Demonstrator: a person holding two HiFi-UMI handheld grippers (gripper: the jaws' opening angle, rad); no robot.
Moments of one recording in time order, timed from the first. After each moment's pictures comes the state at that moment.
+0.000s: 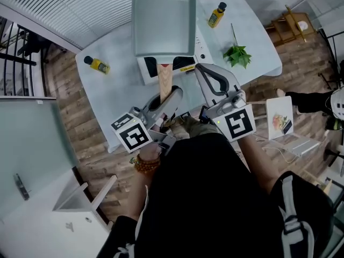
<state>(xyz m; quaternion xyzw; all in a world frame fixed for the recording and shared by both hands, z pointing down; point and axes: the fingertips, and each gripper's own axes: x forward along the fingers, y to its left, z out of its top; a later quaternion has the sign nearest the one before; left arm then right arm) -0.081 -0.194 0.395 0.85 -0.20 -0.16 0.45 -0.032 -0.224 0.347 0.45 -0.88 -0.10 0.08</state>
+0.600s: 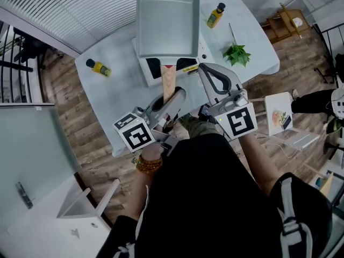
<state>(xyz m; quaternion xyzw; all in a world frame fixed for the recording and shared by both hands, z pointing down) -0.103 -0.191 0.396 0.85 -0.17 -0.16 0.47 -0.052 -0.225 0.351 0.48 -0.87 -0.11 0.11</state>
